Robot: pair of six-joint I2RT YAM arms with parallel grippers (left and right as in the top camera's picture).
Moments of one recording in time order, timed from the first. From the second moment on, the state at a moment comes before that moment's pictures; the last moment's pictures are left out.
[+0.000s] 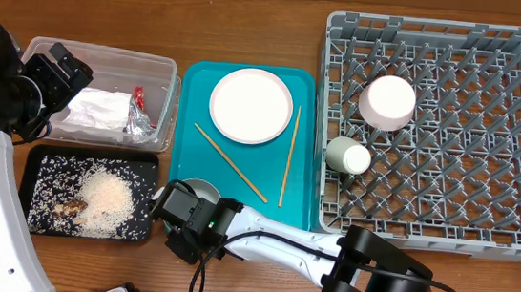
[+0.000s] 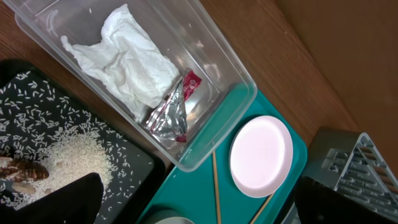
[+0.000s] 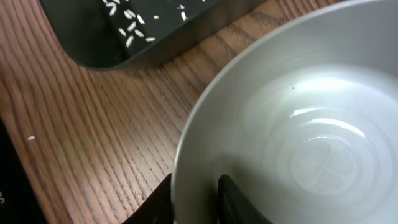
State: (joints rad) left arm 0.43 1.43 1.64 -1.23 0.29 -0.47; right arm 1.19 2.01 1.33 -0.47 -0.15 0.18
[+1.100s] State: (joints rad) left arm 0.43 1.43 1.64 -1.24 0.29 -0.47; right arm 0.32 1.43 1.35 -0.52 -0.60 0.28
